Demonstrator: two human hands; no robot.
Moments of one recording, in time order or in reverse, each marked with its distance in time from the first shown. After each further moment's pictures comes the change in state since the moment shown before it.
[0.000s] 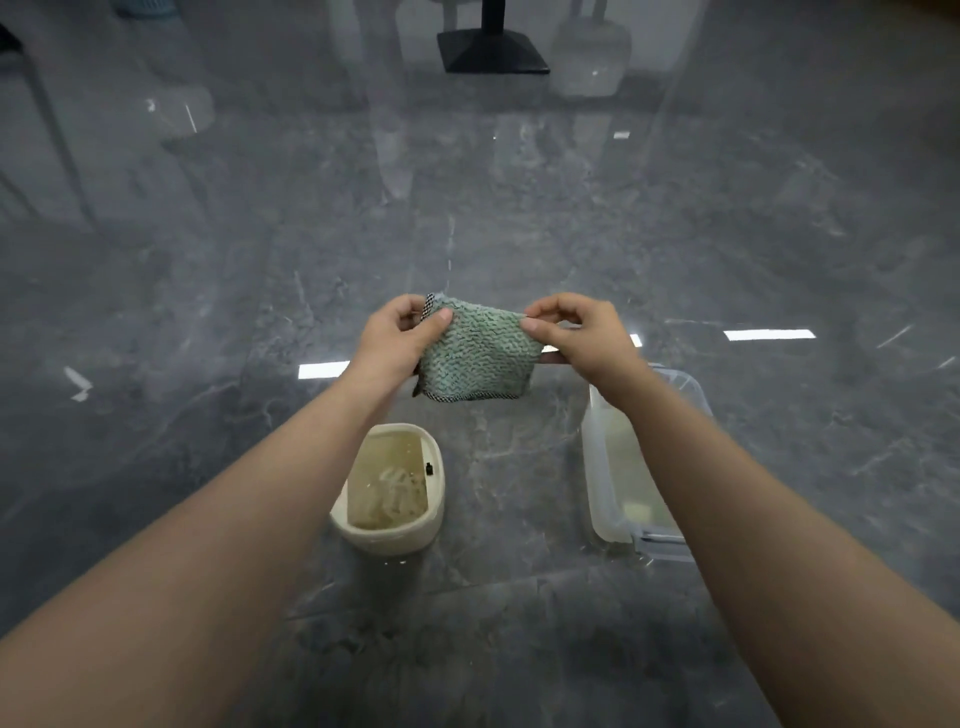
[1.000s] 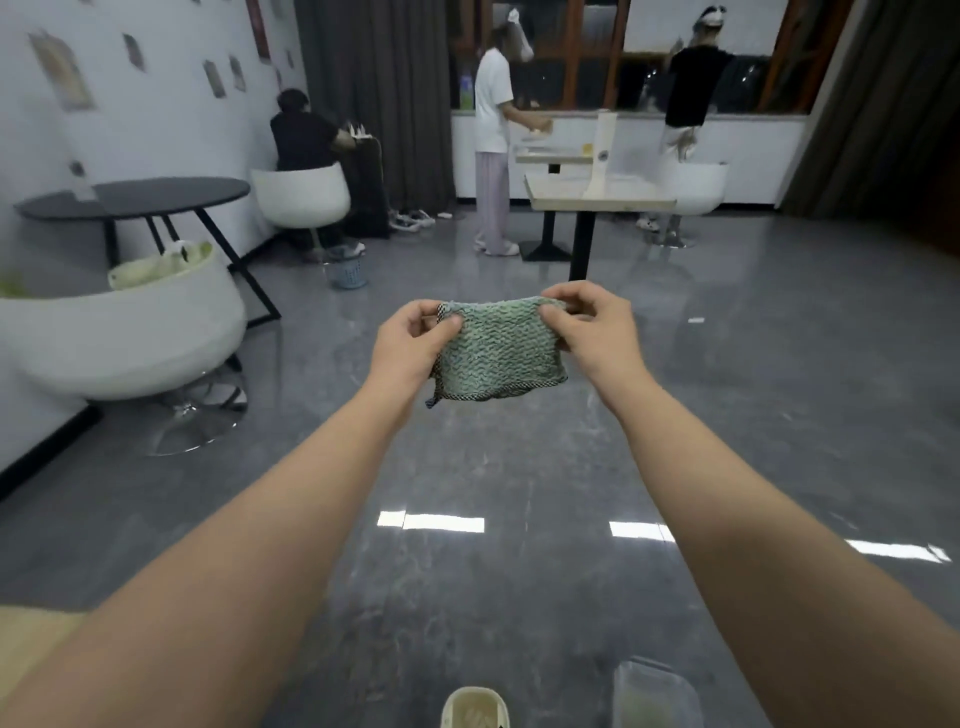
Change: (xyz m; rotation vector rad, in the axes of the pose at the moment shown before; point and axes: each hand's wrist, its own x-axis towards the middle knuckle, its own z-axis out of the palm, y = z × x) left_hand -0.049 0.591 -0.089 0.020 0.262 0.323; right_hand 0.020 -0.608 -0.013 0.005 0.135 -0.422
